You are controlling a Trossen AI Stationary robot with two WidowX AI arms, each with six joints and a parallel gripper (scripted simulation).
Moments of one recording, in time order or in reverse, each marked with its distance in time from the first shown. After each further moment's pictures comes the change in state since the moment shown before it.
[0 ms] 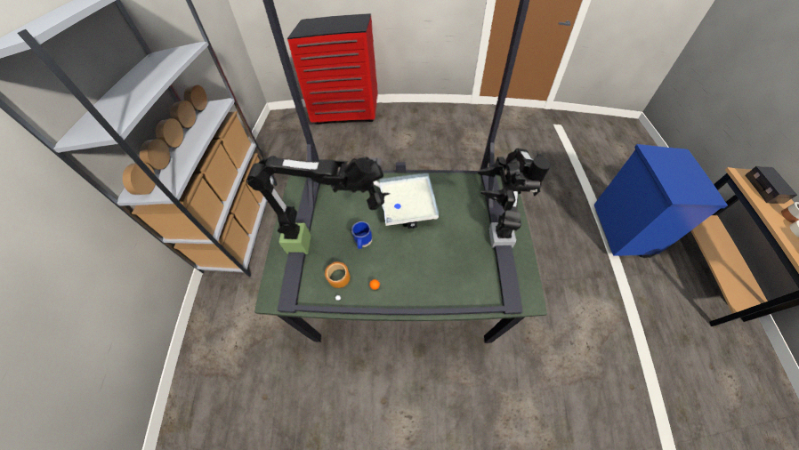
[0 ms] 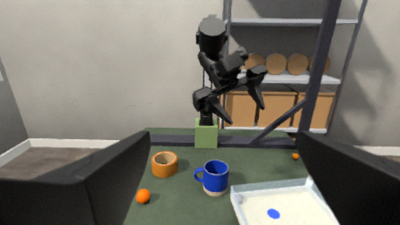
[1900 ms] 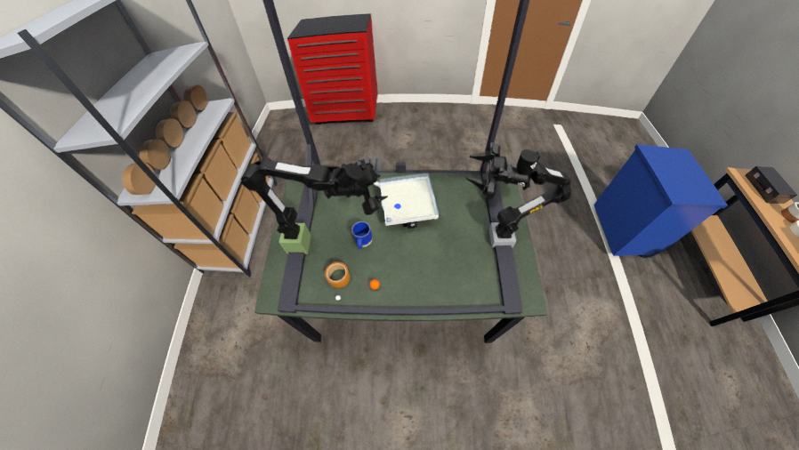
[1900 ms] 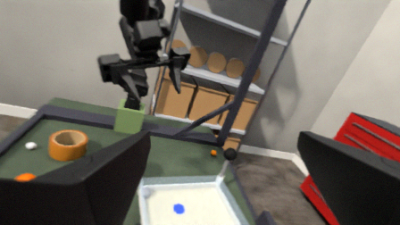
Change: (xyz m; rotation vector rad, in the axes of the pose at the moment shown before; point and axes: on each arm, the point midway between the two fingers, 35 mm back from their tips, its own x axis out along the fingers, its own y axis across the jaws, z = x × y) left arm 0.028 -0.061 -0.005 -0.292 0.056 -0.223; right arm -0.027 -0.018 0.004 0.021 -0.118 -0.014
